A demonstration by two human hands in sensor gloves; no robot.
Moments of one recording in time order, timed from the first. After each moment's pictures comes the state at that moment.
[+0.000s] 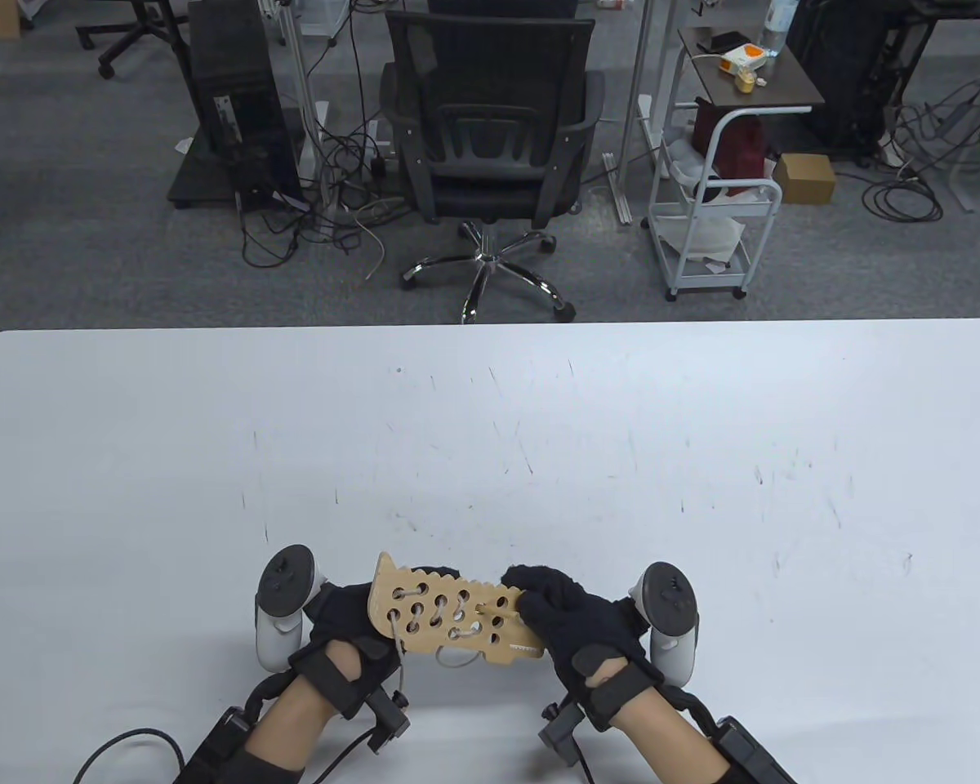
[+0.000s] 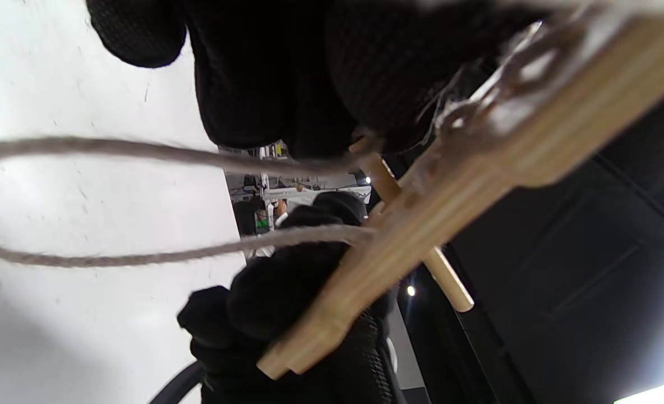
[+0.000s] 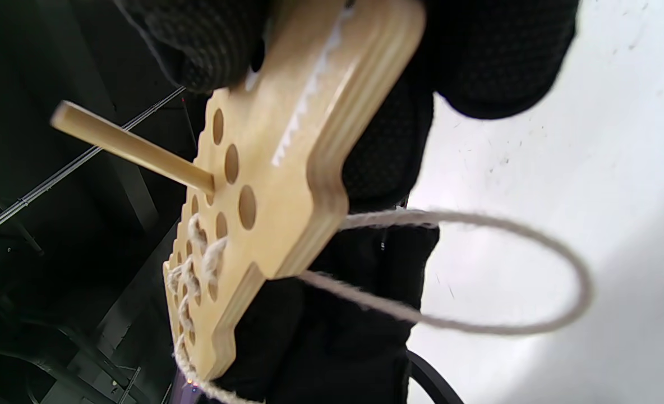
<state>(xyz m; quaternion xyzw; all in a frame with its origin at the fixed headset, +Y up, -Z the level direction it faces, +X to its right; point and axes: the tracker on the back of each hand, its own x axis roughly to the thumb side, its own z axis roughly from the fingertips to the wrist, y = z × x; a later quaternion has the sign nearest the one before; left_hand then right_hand) -0.193 -0.727 -0.306 -0.16 -0.22 0.68 0.69 0.087 -0.743 -0.292 0.16 0.09 0.67 0.72</state>
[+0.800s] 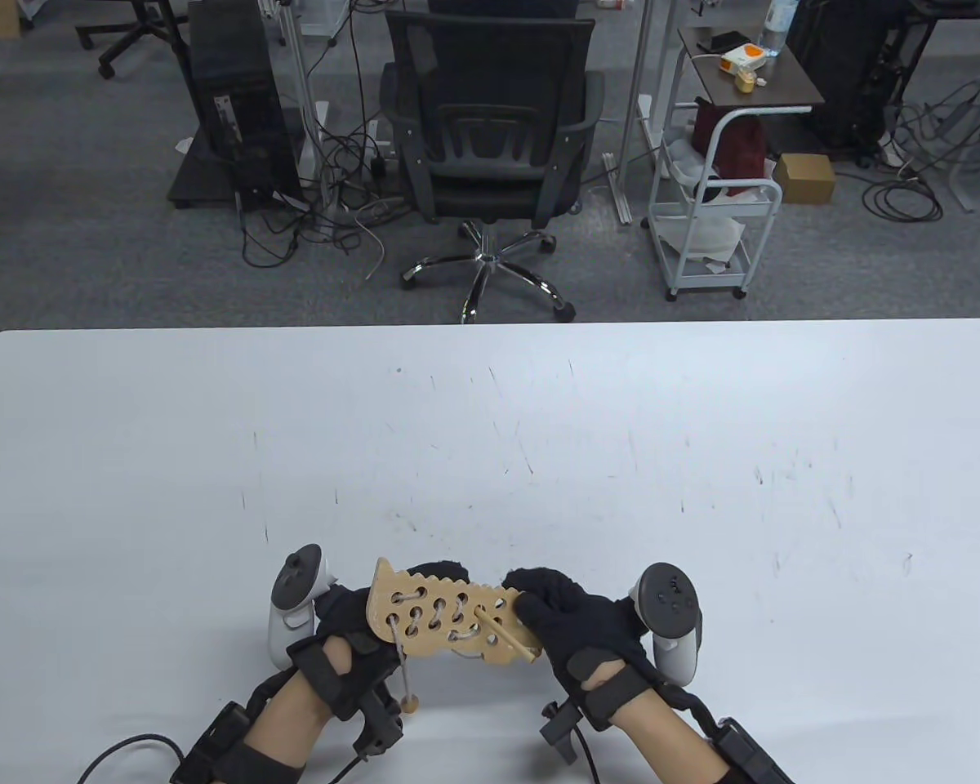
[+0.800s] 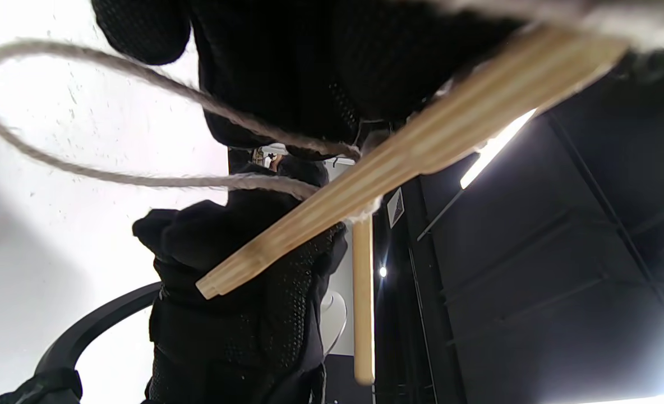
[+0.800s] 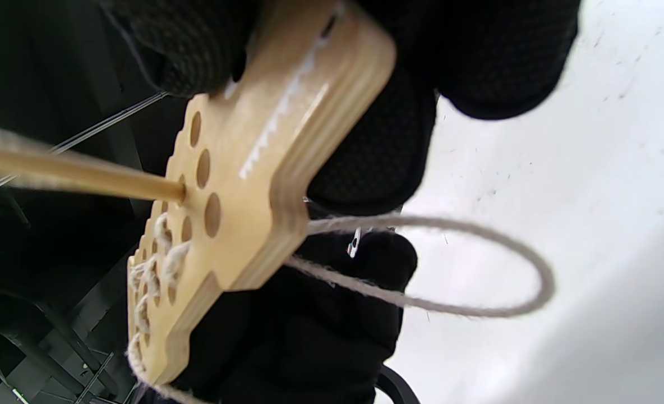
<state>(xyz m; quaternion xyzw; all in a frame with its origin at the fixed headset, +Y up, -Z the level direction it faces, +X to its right) -0.186 -0.736 -0.306 -0.23 -0.22 0.72 0.61 0.090 -0.739 -0.292 0.16 0.06 0.71 0.68</state>
